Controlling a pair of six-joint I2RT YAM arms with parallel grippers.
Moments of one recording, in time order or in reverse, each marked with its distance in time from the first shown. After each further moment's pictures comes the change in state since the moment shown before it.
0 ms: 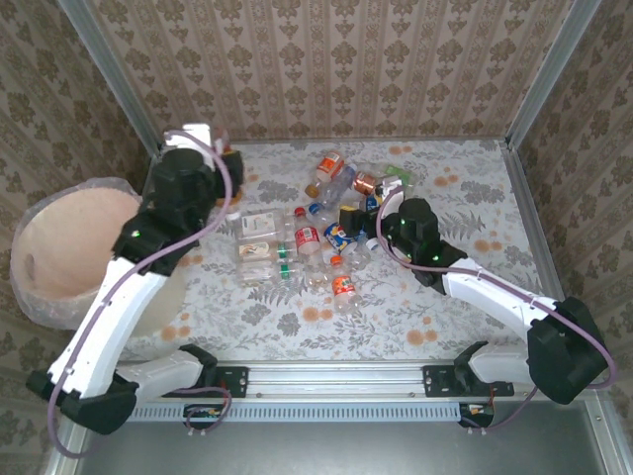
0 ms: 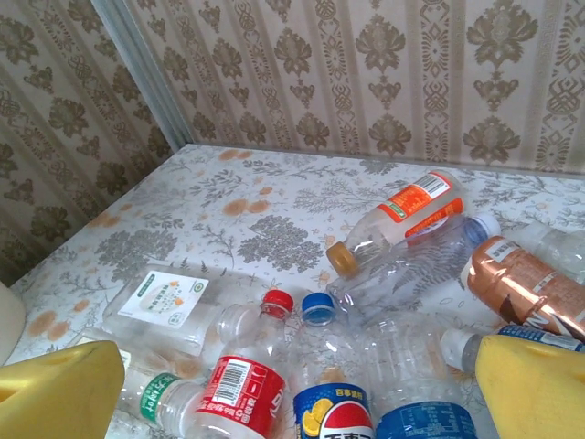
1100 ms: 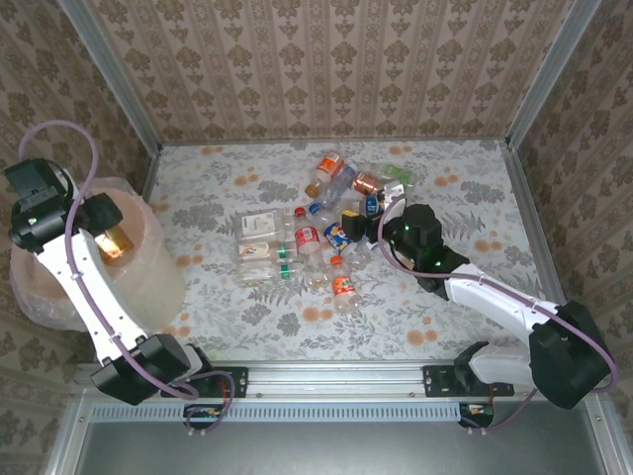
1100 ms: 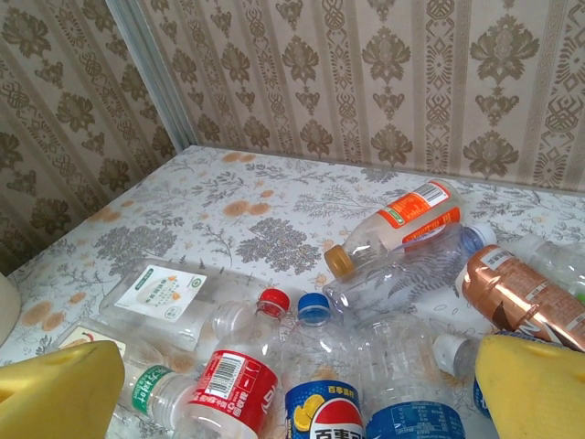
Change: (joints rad) left arm 1.123 0.177 0.131 -0.562 0.612 0.121; right arm -0.007 -0.031 -0.061 0.059 -0.021 -0.044
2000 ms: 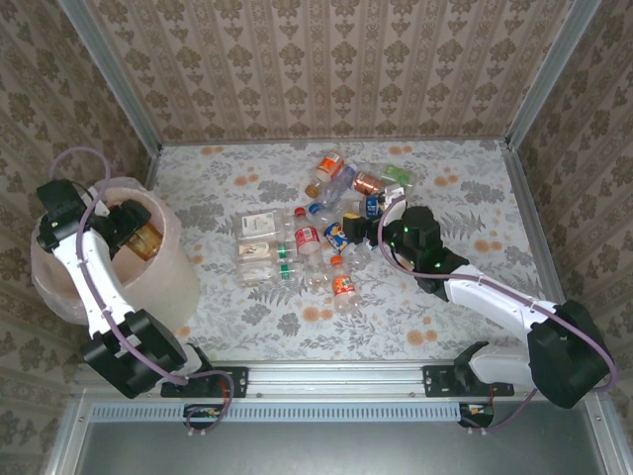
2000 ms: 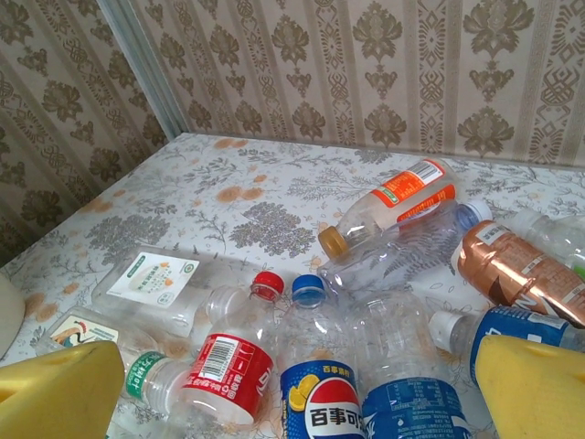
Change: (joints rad) left arm 0.006 0.040 -0.299 0.232 0.287 -0.175; right arm -0.002 0.008 -0.015 -0.011 0.009 0.023
